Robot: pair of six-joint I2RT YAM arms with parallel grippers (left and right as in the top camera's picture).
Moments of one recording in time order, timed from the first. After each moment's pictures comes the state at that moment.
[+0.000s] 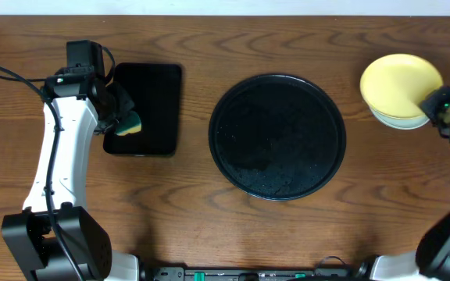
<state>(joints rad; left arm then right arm) 0.11 1.64 1.41 -1.02 0.00 -0.56 -0.44 1.68 1.20 -0.45 -0.05 0.49</state>
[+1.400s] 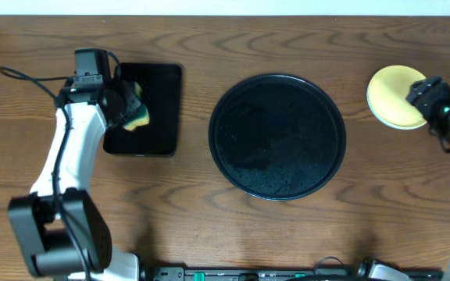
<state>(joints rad) 0.11 1.70 1.27 -0.70 0.07 -0.51 -0.34 1.30 1.21 -0.68 -0.20 0.48</state>
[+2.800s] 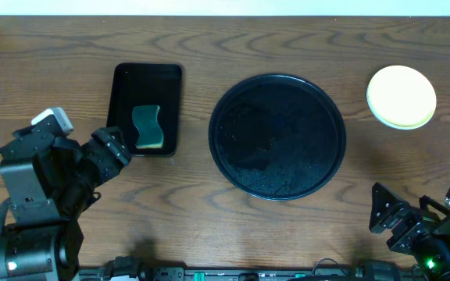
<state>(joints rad) 0.11 0.84 1.27 -1.10 0.11 -0.50 -0.10 0.50 1.19 -1.25 -0.19 0.38</state>
